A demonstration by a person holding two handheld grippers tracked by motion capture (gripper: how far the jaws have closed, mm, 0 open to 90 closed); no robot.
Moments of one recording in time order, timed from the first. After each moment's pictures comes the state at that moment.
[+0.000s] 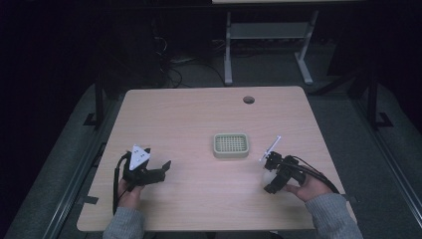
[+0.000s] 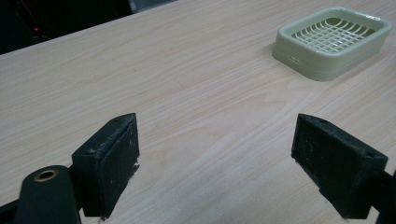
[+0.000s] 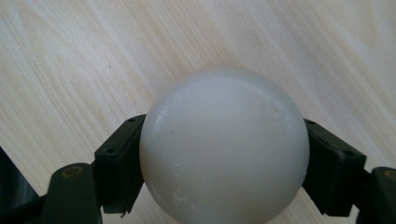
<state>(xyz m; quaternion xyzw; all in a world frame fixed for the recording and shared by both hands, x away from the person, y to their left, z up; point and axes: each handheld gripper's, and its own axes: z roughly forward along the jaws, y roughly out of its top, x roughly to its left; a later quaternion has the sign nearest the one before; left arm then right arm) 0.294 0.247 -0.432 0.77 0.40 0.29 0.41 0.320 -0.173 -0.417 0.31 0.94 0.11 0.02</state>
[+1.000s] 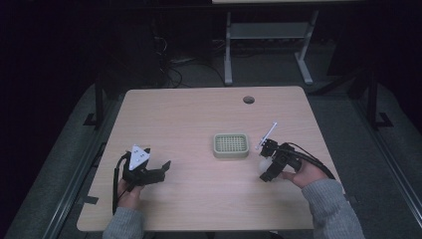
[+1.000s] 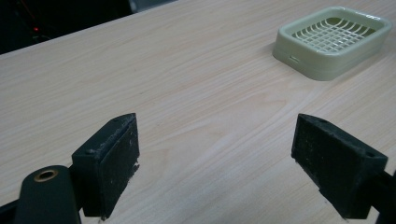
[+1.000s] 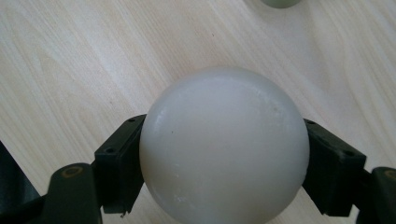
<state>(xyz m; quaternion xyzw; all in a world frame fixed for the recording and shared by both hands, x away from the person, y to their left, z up) 0.294 0.247 -0.432 0.77 0.40 0.29 0.41 0.345 -0.163 -0.394 0.30 0.95 0.12 0.01</state>
